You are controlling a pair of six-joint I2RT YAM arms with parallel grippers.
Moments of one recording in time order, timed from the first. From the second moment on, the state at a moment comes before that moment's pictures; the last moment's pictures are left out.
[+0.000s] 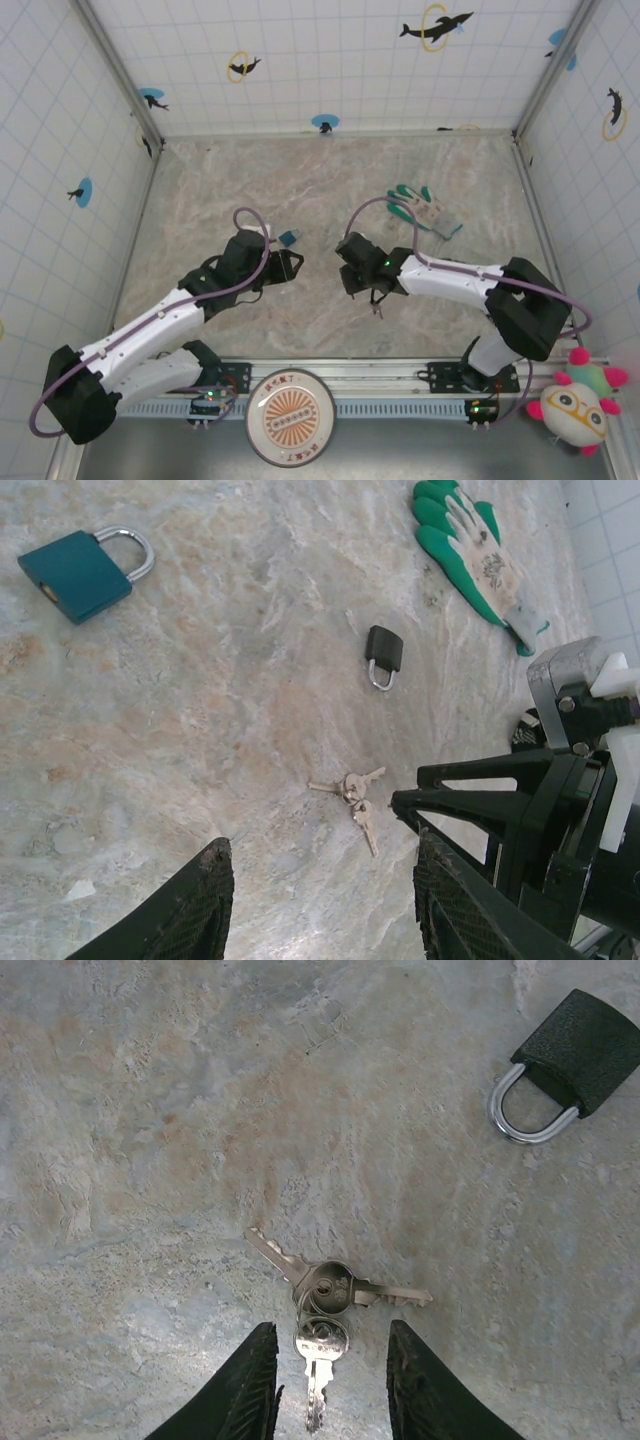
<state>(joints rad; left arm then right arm) -0.72 0.96 0.63 -0.36 0.09 -0.77 0.96 1.56 0.89 -0.41 0.15 0.51</state>
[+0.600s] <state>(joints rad) -0.72 0.96 0.60 -0.36 0.08 -0.79 0.98 1.73 0.98 -0.43 0.14 0.51</state>
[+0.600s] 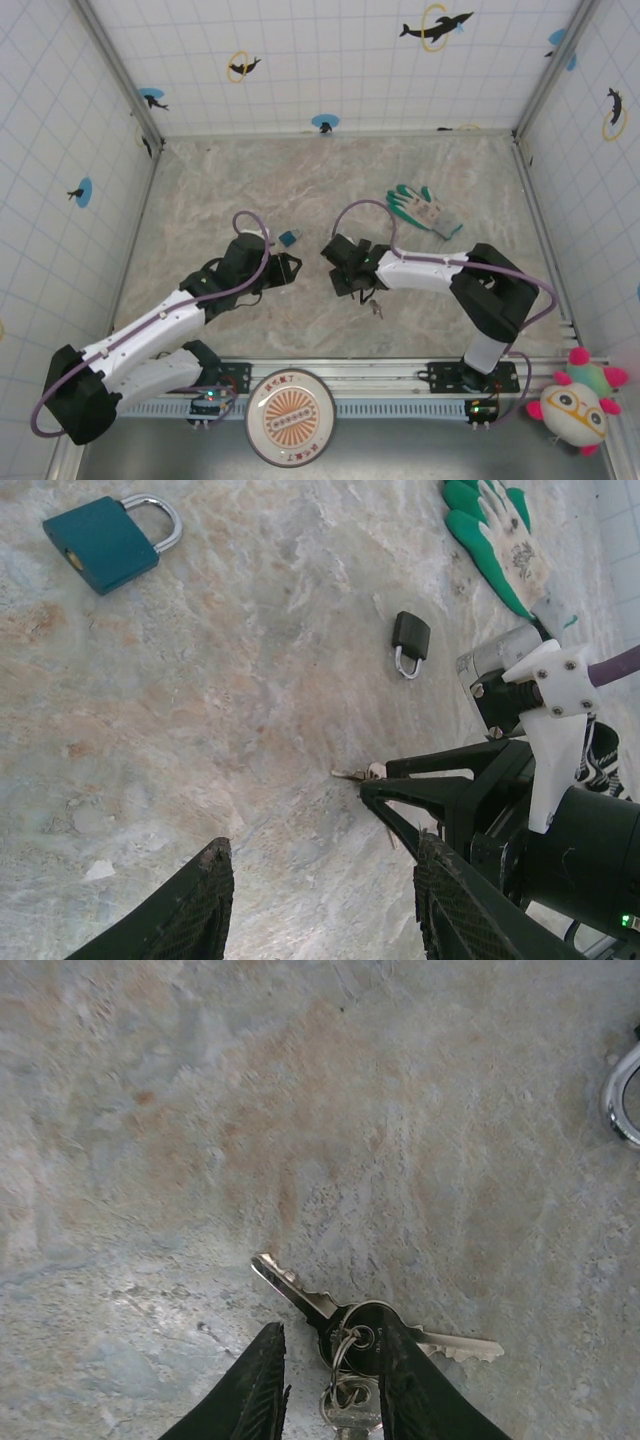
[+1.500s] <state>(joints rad) -0.71 0.82 0.64 -0.27 0.17 -0.68 0.86 1.32 1.03 -0.52 -0.02 0.33</state>
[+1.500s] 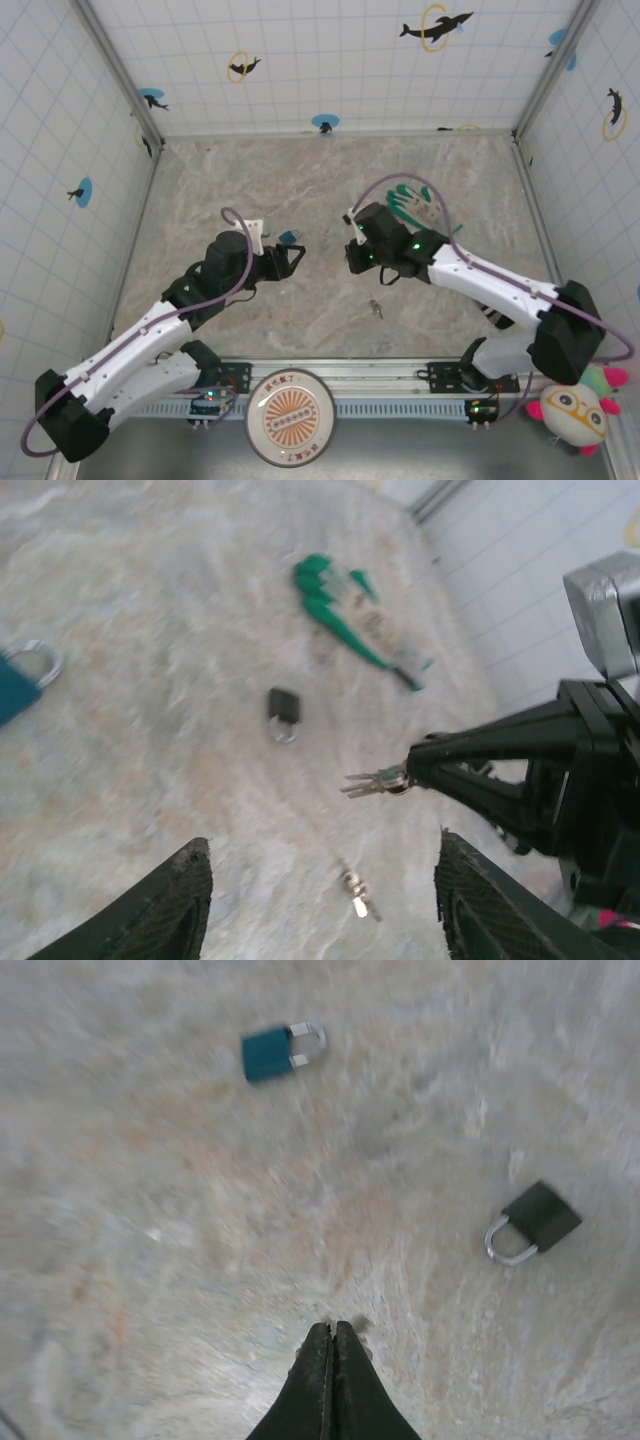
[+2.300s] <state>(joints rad) -0.71 0.94 0.79 -0.03 0.70 -0.49 0.73 1.18 1.19 -0.47 -0.67 0.32</state>
